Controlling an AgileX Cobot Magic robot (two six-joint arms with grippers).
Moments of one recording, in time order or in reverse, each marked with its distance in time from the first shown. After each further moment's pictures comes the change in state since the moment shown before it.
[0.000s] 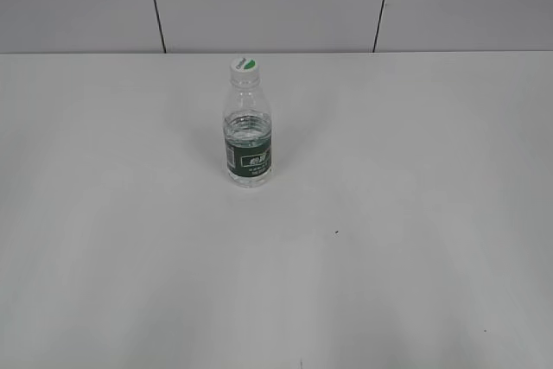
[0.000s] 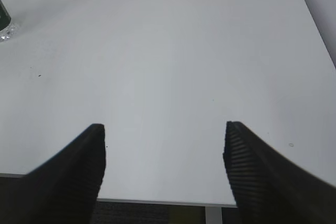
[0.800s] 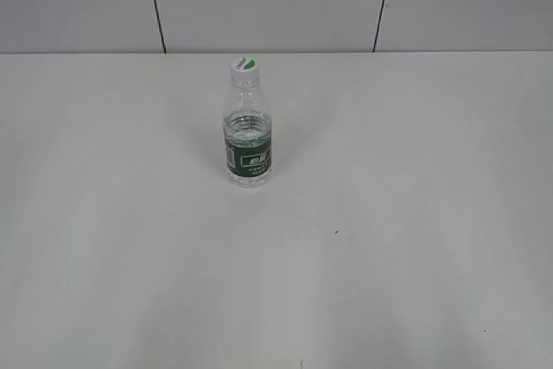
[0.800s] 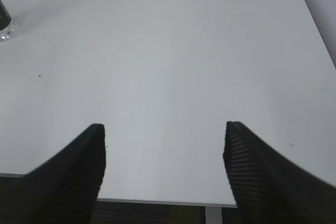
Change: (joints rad) left arm 0.000 0.013 -0.029 0.003 -0.023 0.000; right arm 0.000 0.000 0.000 0.000 0.000 -0.001
